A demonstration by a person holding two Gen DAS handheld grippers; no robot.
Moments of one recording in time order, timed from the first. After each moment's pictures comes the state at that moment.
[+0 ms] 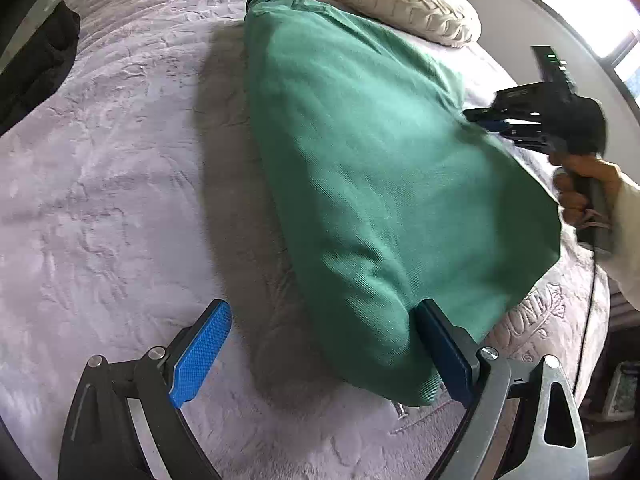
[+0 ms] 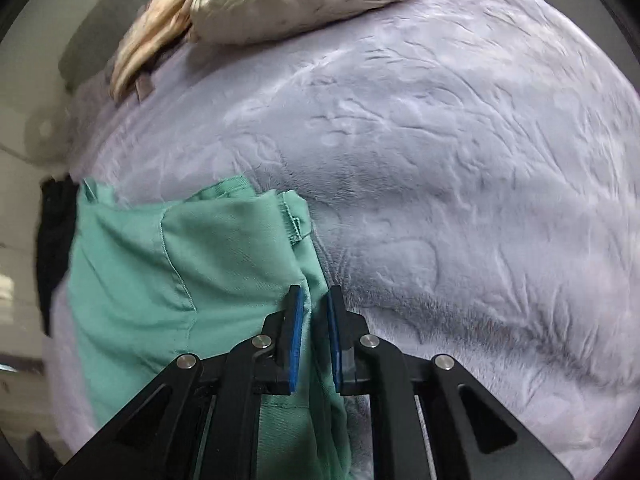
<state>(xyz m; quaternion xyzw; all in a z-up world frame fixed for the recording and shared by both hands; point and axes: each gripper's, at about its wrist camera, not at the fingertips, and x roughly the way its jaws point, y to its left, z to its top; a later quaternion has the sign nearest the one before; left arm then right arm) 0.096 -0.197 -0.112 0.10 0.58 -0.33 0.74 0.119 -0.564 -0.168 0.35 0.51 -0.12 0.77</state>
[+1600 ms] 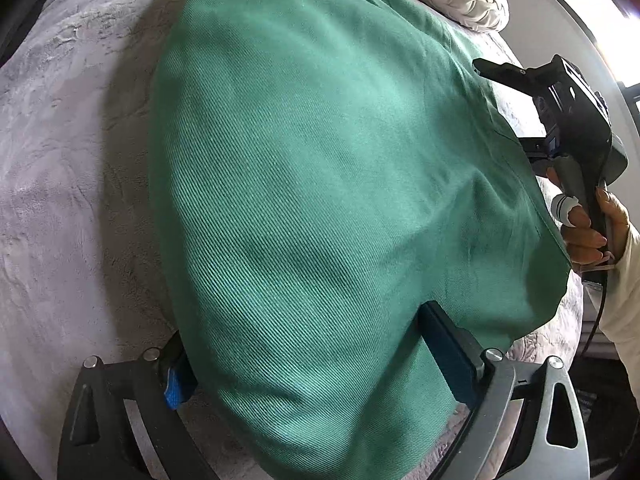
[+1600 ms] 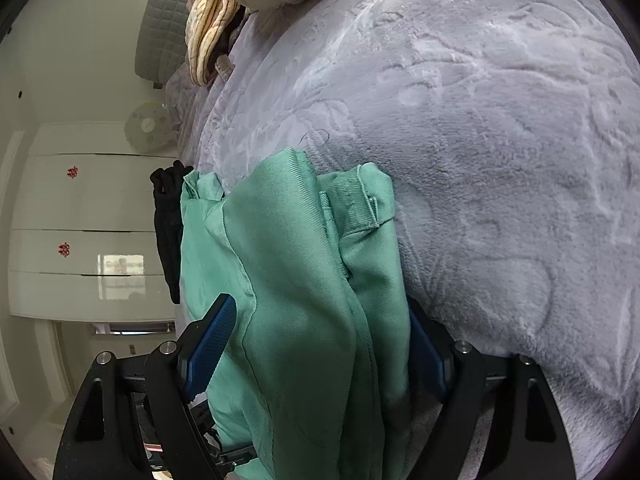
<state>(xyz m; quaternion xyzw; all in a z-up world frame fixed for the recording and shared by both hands) 0.125 -0.251 -0.149 0.05 0.66 -0.33 0.67 0.155 -0.577 -0.210 0.50 0.49 0.11 0.71</state>
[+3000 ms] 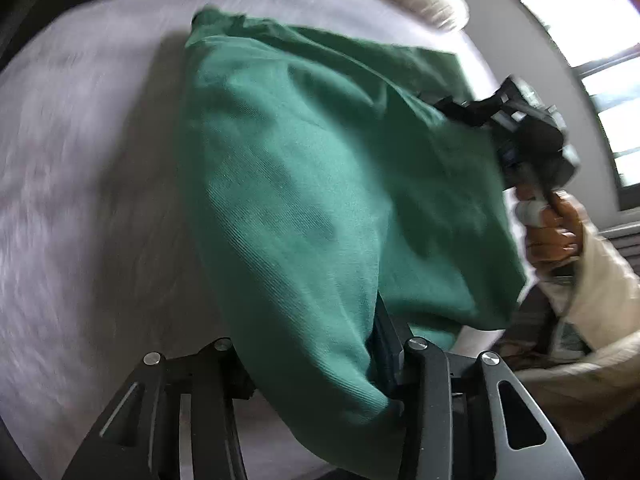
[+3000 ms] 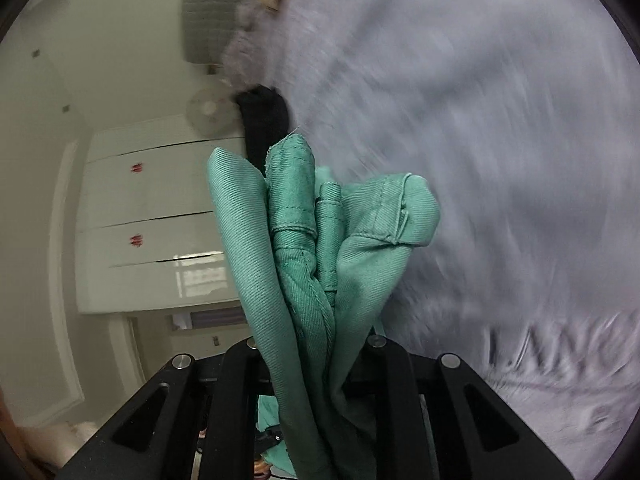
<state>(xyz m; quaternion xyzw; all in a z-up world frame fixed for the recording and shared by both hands) 0.045 0.015 -0.078 0.04 0.67 -0.36 0.65 0.069 -0.316 -0.193 0.61 0.46 0.17 0.63</state>
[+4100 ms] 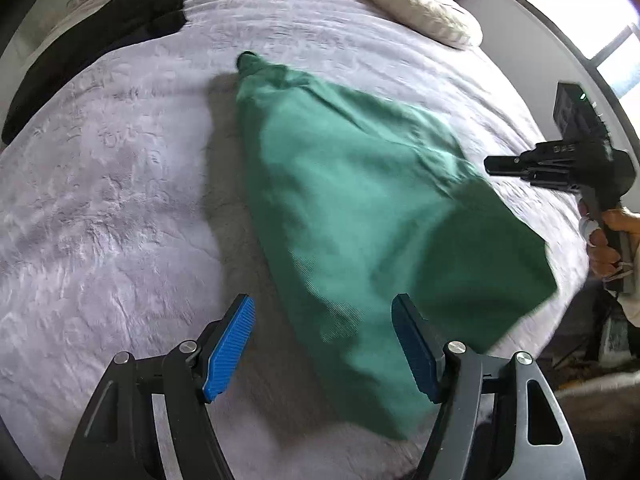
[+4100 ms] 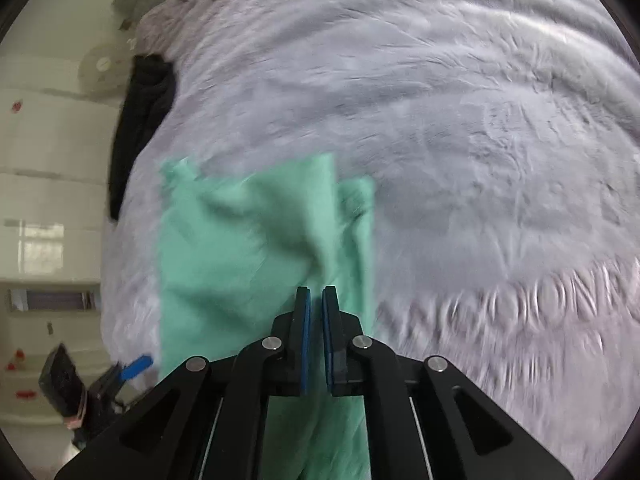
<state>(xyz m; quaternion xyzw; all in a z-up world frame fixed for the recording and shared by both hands) 0.035 0.053 -0.044 0.09 0.59 -0.34 0.72 0.024 -0.324 -0.110 0.36 0.57 0.03 0.74</state>
